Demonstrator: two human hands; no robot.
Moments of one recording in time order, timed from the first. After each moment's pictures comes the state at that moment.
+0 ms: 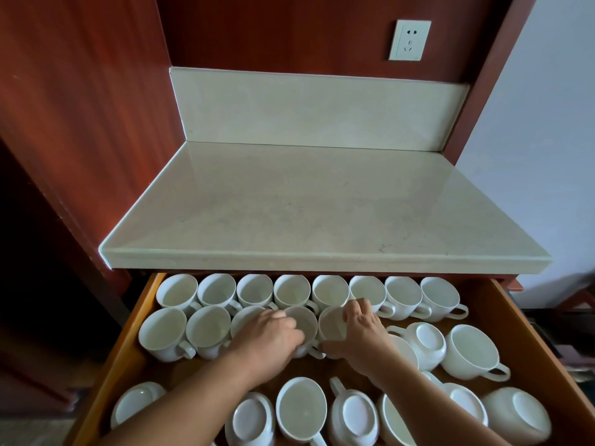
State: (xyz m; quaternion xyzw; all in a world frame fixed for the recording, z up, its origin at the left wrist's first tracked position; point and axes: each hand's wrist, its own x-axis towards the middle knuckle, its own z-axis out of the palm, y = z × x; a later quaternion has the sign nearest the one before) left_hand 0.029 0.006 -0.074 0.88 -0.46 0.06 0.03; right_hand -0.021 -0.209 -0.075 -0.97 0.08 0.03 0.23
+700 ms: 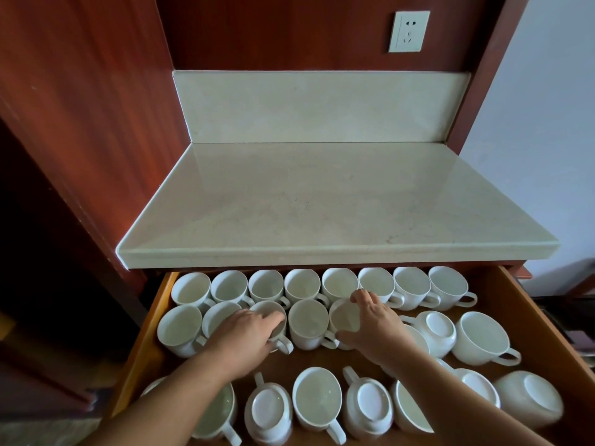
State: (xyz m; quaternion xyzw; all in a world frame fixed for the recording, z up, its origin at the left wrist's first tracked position) left_hand 0.028 0.065 -0.066 0.94 -0.34 -0.02 0.05; right_hand -0.029 -0.207 -0.062 -0.97 0.08 0.02 0.22
